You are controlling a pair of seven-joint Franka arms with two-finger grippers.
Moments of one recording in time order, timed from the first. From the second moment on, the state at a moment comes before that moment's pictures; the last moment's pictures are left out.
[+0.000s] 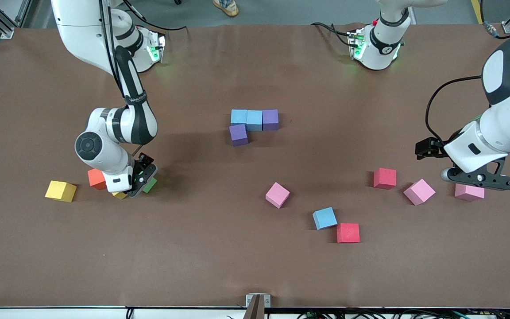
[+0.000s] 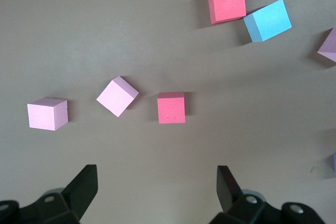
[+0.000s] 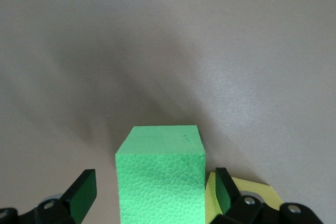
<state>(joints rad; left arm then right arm) -0.07 0.28 -0.07 -1.42 0.06 1.61 0.06 0.71 0.51 -0.54 -2.05 0.38 2.43 -1.02</state>
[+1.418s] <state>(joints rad) -0.07 0.27 -0.08 -1.42 0.06 1.61 0.06 0.90 0.54 -0.49 -1.79 0.39 2.23 -0.42</state>
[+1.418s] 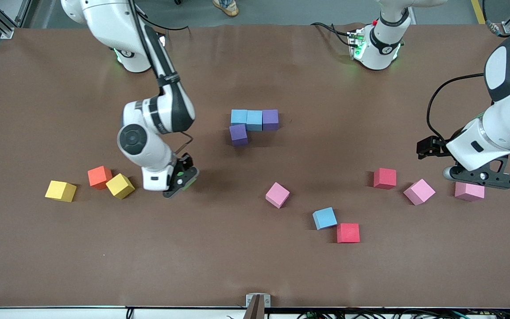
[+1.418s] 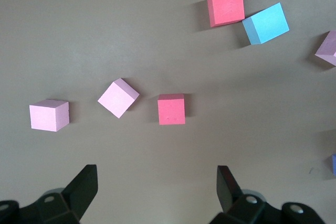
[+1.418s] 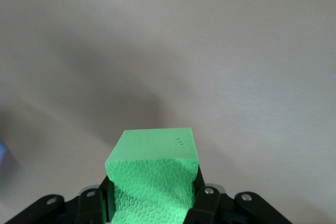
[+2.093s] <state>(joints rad) -0.07 0.27 -0.08 -1.43 0.06 1.61 0.06 1.06 0.70 -0.46 -1.62 0.43 2.22 0.22</state>
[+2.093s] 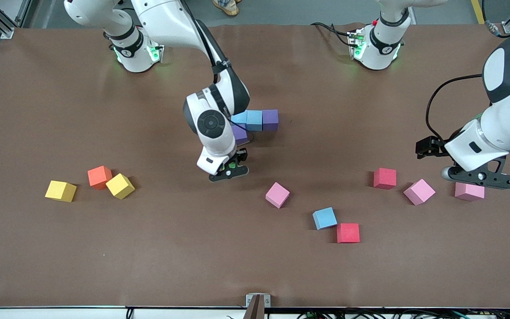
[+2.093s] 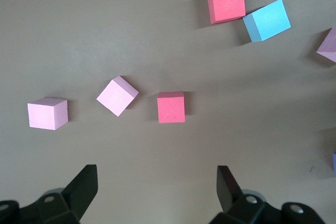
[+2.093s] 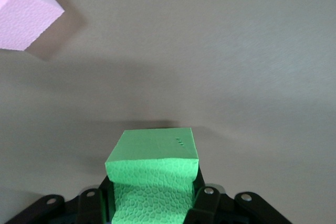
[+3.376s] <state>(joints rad) -0.07 0.27 -0.08 -1.43 0.06 1.61 0.06 1.14 0.71 -0.43 -1.68 0.44 2.26 0.31</state>
